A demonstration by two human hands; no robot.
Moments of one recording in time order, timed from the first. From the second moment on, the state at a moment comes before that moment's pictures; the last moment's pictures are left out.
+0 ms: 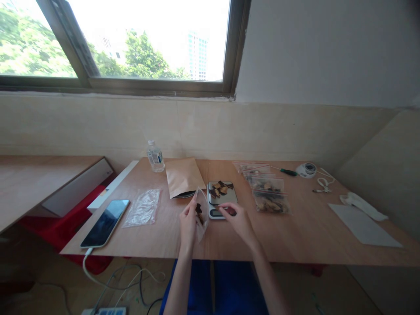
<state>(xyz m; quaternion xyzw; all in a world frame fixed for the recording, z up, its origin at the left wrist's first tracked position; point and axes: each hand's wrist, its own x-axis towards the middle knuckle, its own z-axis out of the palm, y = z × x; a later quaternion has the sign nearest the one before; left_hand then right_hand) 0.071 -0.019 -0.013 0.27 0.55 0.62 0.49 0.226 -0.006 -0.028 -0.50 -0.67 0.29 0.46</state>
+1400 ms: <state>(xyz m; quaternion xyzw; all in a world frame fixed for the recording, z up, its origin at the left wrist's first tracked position) 0.065 -0.012 -0.030 0.26 0.55 0.63 0.49 0.185 0.055 -0.025 -0.52 -0.69 0.15 0.48</state>
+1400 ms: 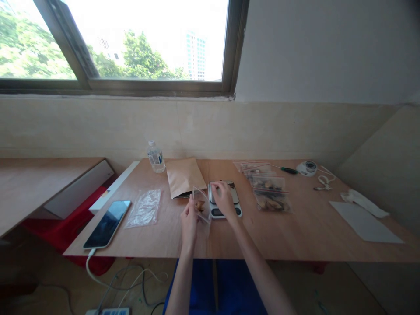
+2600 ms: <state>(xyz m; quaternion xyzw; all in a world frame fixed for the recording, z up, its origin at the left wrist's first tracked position) 0.066 -0.015 -0.026 0.28 0.54 0.61 0.50 0.204 0.072 -0.017 -0.41 -0.69 0.29 0.52</state>
